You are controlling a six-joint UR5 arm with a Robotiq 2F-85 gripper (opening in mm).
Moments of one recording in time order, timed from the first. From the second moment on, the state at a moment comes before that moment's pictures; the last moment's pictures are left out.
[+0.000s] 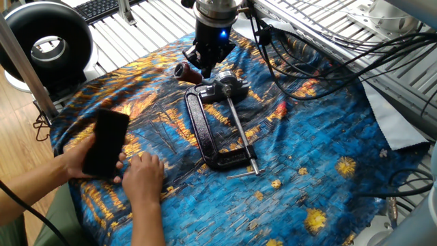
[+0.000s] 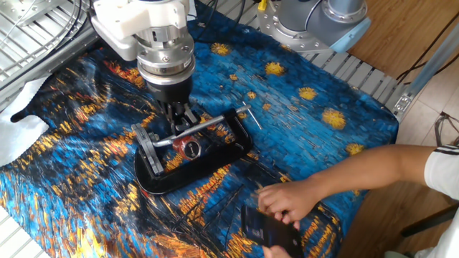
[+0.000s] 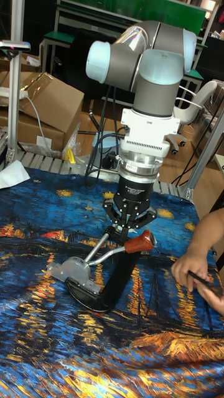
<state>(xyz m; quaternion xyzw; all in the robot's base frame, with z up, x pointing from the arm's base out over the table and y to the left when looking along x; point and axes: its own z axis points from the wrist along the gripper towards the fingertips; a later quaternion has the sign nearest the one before) 0.577 0.051 0.163 0.09 0.99 0.05 0.06</state>
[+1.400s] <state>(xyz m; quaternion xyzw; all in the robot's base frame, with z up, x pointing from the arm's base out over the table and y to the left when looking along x) 0.611 0.073 0.136 0.08 0.99 0.05 0.07</state>
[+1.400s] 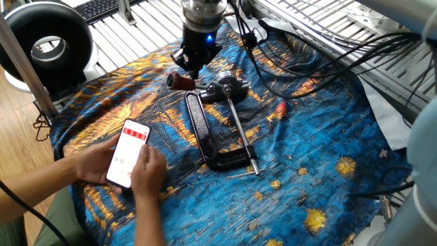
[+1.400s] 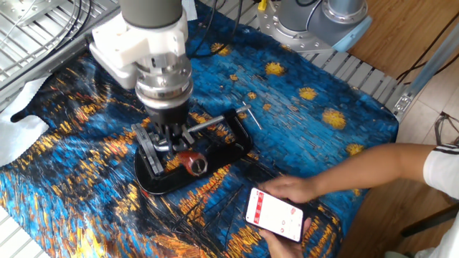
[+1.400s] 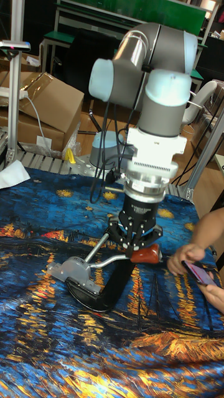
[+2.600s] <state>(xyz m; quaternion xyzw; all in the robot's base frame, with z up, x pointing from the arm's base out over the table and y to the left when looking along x) 0.625 0.064 0.108 0.04 1.00 0.02 0.06</state>
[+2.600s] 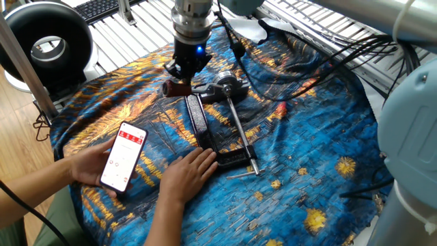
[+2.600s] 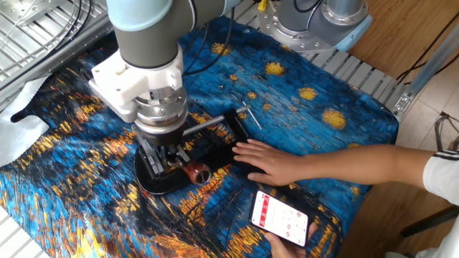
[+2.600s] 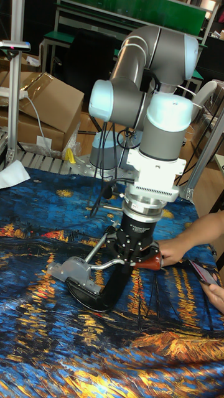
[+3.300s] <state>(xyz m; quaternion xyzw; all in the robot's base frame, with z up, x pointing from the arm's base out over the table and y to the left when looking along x) 0.602 0.071 0.111 0.04 1.00 0.05 0.03</state>
